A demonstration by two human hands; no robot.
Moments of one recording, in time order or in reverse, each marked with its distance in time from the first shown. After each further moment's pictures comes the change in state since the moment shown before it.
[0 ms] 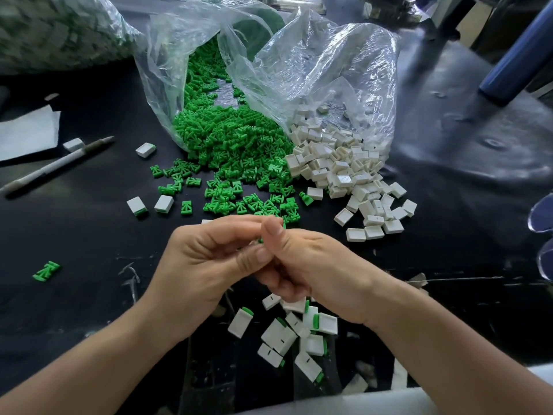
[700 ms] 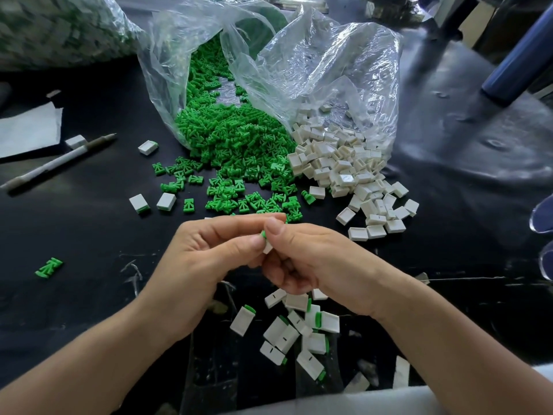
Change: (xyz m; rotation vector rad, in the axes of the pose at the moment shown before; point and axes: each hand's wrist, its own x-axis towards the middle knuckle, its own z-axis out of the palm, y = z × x) left_hand 0.000 0.002 -0.008 -0.021 -0.041 -0.130; right_hand 0.000 -0.004 -0.004 -0.012 0.007 -0.001
